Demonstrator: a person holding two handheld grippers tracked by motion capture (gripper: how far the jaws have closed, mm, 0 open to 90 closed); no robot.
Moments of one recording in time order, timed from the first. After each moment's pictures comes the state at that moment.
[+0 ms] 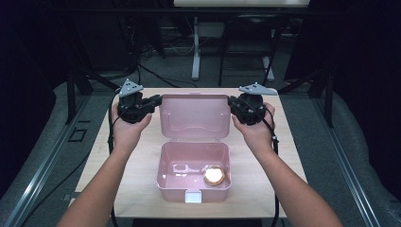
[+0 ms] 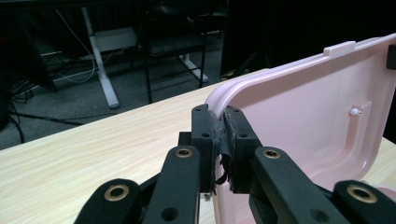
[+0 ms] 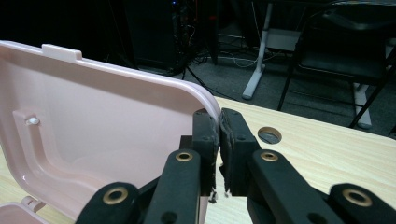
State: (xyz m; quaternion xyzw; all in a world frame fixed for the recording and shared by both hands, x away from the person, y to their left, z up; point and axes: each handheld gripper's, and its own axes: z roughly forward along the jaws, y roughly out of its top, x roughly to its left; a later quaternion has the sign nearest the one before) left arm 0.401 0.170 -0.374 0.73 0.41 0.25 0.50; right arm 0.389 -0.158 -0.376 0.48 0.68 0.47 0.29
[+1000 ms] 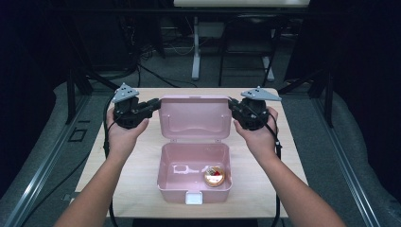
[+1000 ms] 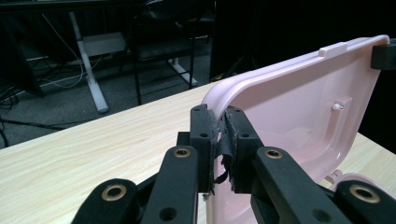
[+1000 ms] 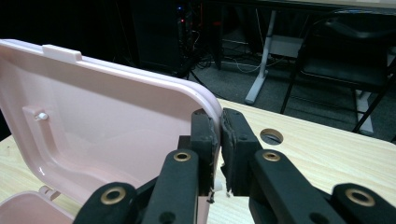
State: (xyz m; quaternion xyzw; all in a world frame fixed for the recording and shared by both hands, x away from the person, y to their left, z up) left arm 0.383 0.175 -0.372 0.72 0.39 0.23 0.52; right arm 0.369 -0.160 -0.372 0.46 0.69 0.48 0.30
